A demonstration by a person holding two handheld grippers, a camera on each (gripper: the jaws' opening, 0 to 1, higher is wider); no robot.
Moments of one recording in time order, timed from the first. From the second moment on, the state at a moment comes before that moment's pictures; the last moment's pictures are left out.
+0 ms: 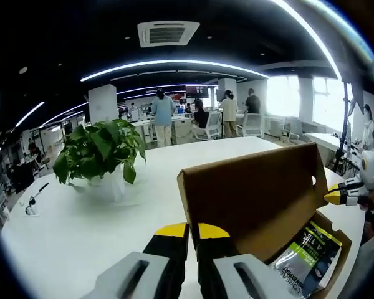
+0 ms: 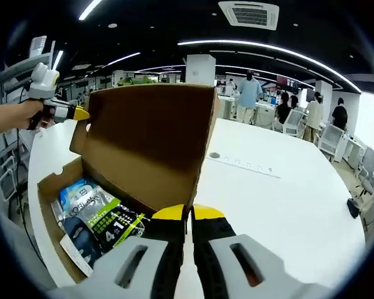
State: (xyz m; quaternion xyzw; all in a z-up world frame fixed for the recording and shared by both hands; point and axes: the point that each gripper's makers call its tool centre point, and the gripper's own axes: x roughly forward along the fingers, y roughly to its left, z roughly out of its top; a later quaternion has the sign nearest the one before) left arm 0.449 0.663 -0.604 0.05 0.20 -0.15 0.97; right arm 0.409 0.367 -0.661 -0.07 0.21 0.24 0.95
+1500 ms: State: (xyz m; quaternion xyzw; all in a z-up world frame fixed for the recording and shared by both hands) left arm 0.418 0.661 -0.678 0.02 0.28 -0.09 0.96; right arm 0.436 0.372 -0.671 -0.09 0.24 0.25 0.93
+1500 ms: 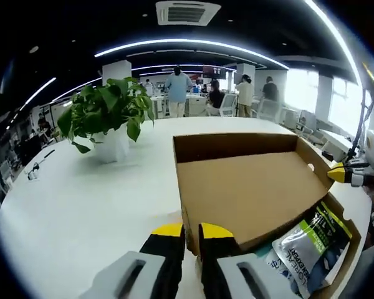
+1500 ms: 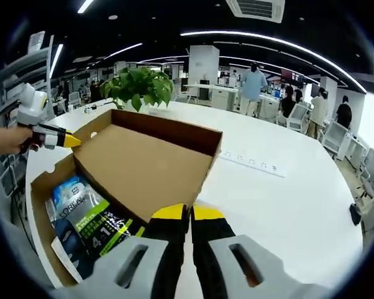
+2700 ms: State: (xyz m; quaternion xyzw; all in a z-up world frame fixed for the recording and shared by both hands) left arm 0.424 0.663 -0.698 0.01 0.32 -0.08 0.94; right arm 0.451 0.369 -0.697 -0.03 0.34 0.25 0.91
